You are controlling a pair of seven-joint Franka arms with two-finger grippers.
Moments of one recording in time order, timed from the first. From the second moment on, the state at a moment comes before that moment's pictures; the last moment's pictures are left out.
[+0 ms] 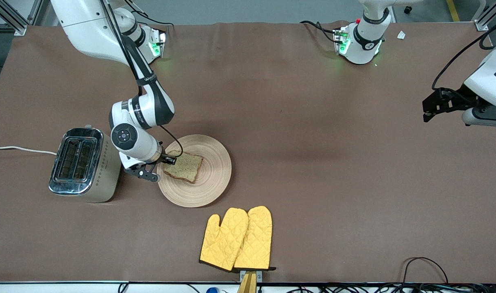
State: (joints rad) left arm 0.02 0.05 -0.17 -1.49 0.07 1.62 0.02; right arm 0.41 0.48 -0.09 -1.94 0.08 2.31 0.60
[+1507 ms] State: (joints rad) left arm 0.07 0.02 -0.16 -1.53 0.04 1.63 0.02; right arm 0.41 0.48 -0.10 -1.93 0.08 2.31 0.62
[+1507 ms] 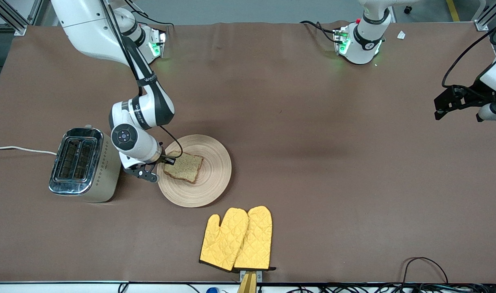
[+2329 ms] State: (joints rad) left arm 0.07 0.02 -0.16 -1.53 -0.01 1.61 -0.03; right arm 0.40 0.48 -0.10 -1.69 0.08 1.92 0.64
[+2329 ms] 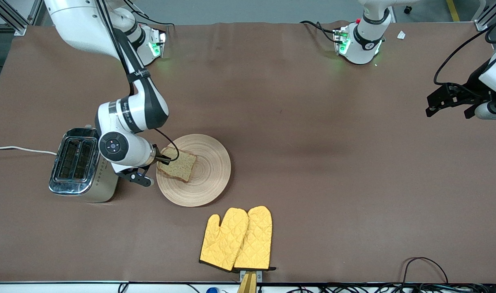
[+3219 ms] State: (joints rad) left arm 0.07 0.02 -0.16 -1.53 -0.01 1.61 -0.03; right arm 0.43 0.42 -0.10 -1.35 -0.24 1.31 0.55
